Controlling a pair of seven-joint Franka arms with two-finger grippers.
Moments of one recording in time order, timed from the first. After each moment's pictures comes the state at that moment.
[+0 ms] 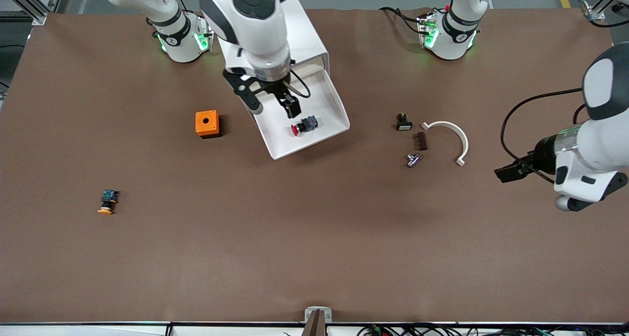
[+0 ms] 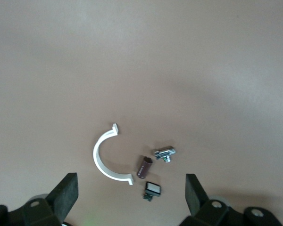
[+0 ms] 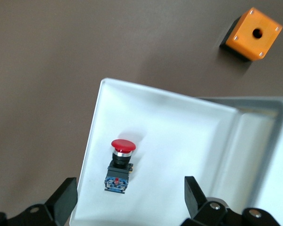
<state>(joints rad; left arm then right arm) -0.08 0.39 -0.02 -1.25 -0.05 1.49 -0.48 0.75 0.27 0.05 -1.64 0.00 1.89 1.73</state>
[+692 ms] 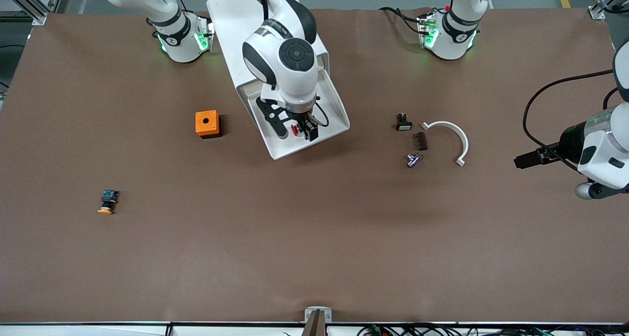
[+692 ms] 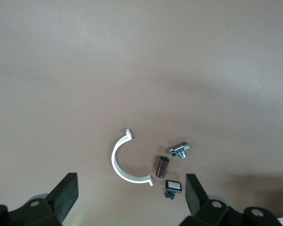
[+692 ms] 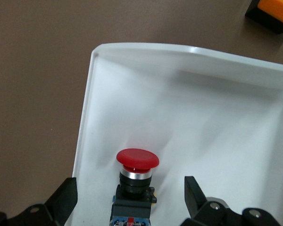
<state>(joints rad) -0.04 0.33 -0.03 -1.28 -0.04 1.49 -0.33 0.78 0.45 0.04 -1.61 -0.02 1.99 1.81</state>
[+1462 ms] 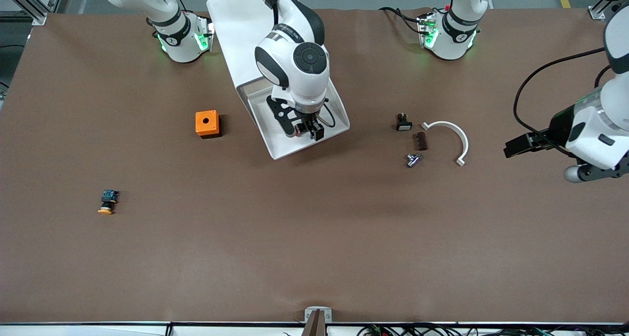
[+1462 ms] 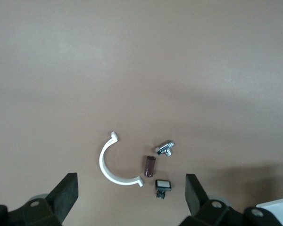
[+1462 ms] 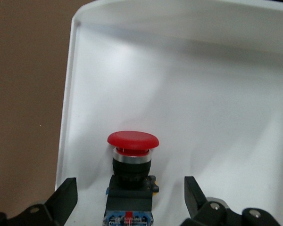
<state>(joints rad) -0.05 0.25 -0.10 -1.37 -0.04 1.58 -0.32 0.82 0.51 0.04 -1.59 -0.03 2.01 1.91</state>
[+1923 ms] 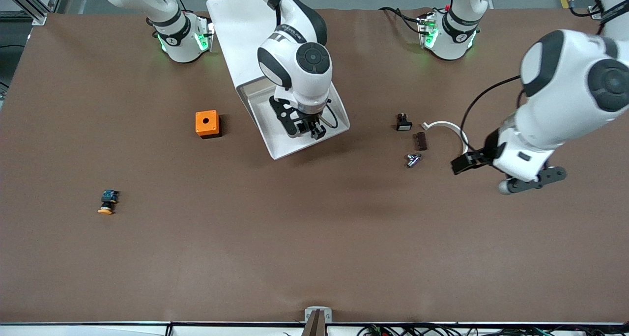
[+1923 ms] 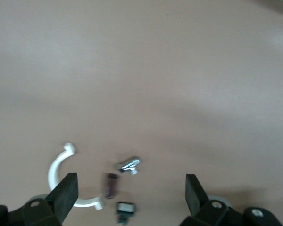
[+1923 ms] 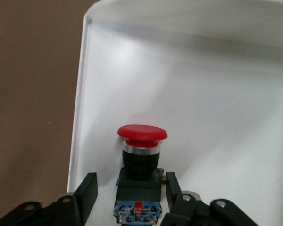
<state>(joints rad) -0.06 0.25 -0.24 -1.61 -0.04 1.89 -0.56 0.82 0.52 0.04 -1.56 -0.03 2.01 1.92</state>
